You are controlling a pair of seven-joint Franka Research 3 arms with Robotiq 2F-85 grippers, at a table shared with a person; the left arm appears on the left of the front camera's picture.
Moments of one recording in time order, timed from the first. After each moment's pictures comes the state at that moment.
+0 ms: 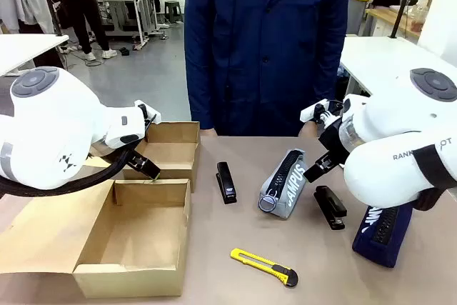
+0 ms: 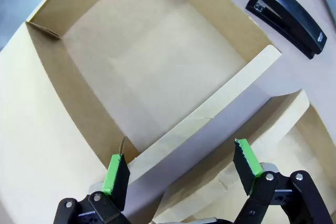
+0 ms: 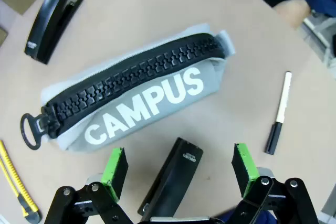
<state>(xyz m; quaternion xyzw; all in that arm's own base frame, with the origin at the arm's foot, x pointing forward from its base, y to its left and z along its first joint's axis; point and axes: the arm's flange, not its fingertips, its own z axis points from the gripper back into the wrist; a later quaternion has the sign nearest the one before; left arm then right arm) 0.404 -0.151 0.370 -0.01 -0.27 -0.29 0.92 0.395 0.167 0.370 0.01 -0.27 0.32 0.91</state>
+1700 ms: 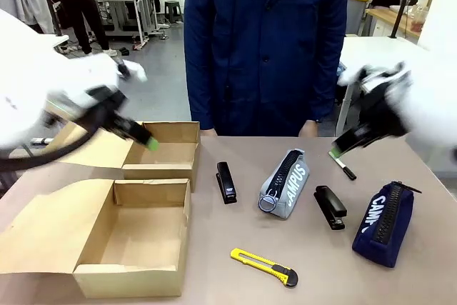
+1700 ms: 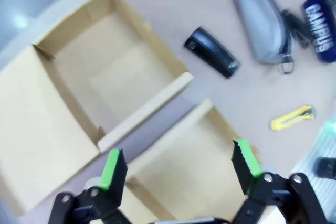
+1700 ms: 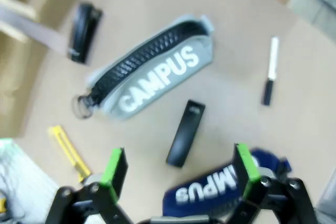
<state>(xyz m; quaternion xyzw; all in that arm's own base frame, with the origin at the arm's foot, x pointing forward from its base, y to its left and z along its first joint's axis) 0.360 -0.128 0.491 -0.15 -0.29 -0.28 0.90 0.356 0.097 0.482 0.13 -0.24 0.22 0.94</state>
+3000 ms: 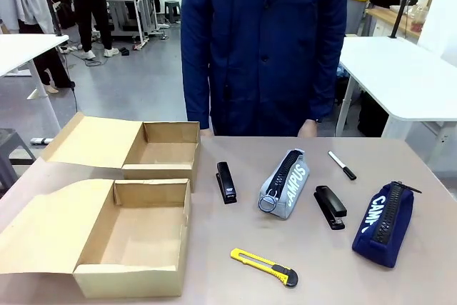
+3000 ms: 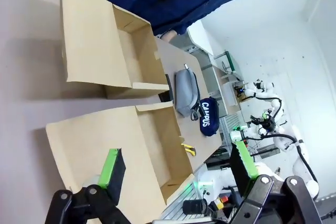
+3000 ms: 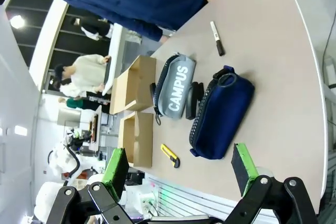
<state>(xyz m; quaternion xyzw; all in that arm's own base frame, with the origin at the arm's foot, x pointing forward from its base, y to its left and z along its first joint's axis) 0.267 0.209 0.451 -0.50 -0.32 0.03 0.80 0.191 -0.250 0.455 0.47 -0.30 -0.15 0.82</state>
